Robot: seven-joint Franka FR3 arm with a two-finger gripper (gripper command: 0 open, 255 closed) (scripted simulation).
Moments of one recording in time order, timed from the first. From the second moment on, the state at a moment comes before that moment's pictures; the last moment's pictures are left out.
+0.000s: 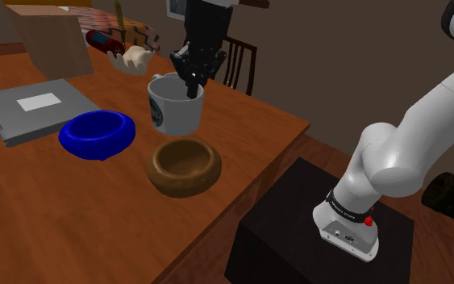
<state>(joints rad) 0.31 -0.26 0.37 -1.89 0.08 1.79 0.60</state>
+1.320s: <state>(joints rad) 0.32 -0.28 0.38 -2.11 0.09 1.99 0.60</state>
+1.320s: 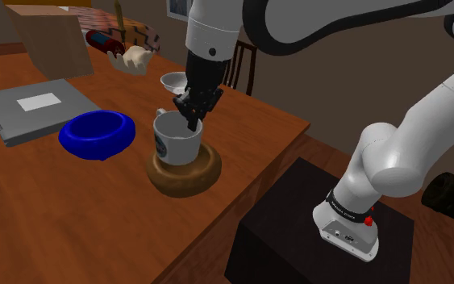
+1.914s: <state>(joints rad) 0.32 -0.29 0.38 -2.10 0.09 1.98 0.60</state>
